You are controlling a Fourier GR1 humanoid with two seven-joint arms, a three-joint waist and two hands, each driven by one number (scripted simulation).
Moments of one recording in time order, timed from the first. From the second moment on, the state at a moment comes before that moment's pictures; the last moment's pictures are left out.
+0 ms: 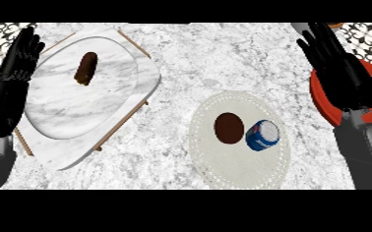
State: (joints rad) left arm -0.21 0.54 -0.02 -1.65 0.12 0.13 -0.09; right arm -0.38 -0.38 -0.01 -1.48 -0.44 0.02 0.12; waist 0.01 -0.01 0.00
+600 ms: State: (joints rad) left arm -0.19 0.44 -0.07 -1.59 0.06 0.23 0.08; right arm -0.24 -0.46 -0.16 -1.21 -0.47 0.40 -0.29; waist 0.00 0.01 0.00
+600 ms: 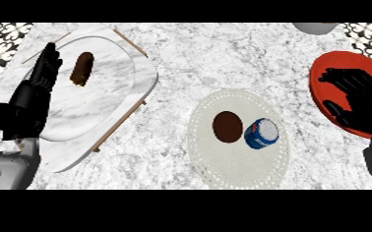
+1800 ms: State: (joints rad) left arm -0.24 0.37 -0.09 -1.56 -0.02 0.26 0.16; right arm -0.36 -0.72 0.12 -1.38 0.10 0.60 -0.35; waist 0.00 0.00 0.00
